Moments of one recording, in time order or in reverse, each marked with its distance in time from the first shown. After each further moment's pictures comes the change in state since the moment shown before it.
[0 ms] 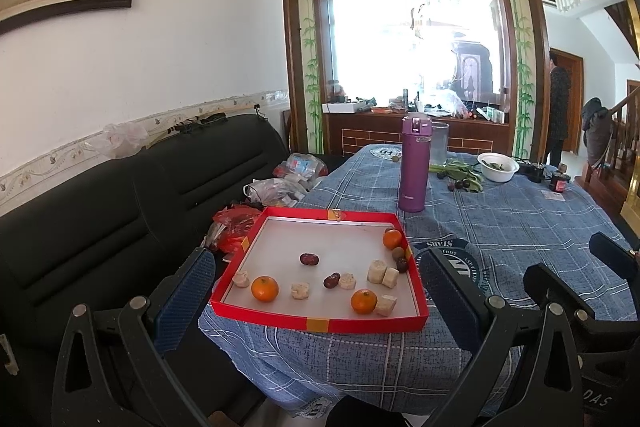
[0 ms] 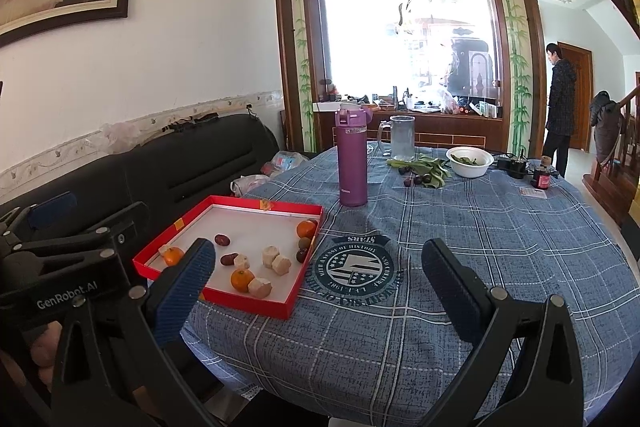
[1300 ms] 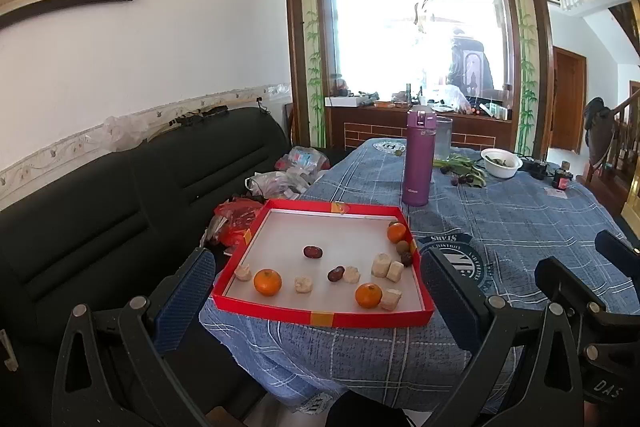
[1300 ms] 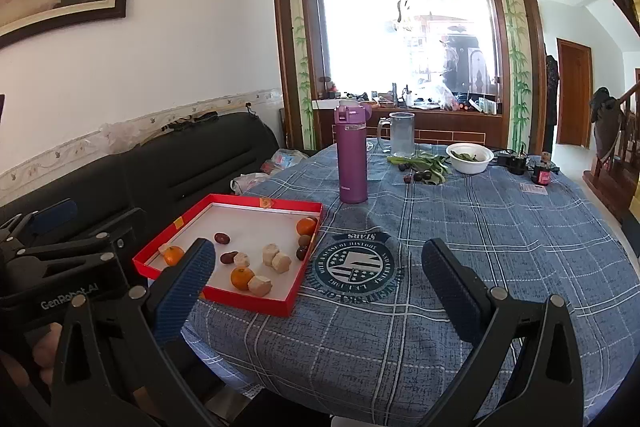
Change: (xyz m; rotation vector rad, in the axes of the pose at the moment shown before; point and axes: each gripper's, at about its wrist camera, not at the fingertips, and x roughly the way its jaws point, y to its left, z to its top) left arm 0.004 0.007 -0.004 -0.007 0.018 0.007; right arm 0.001 0.002 0.002 -0.004 0.012 0.004
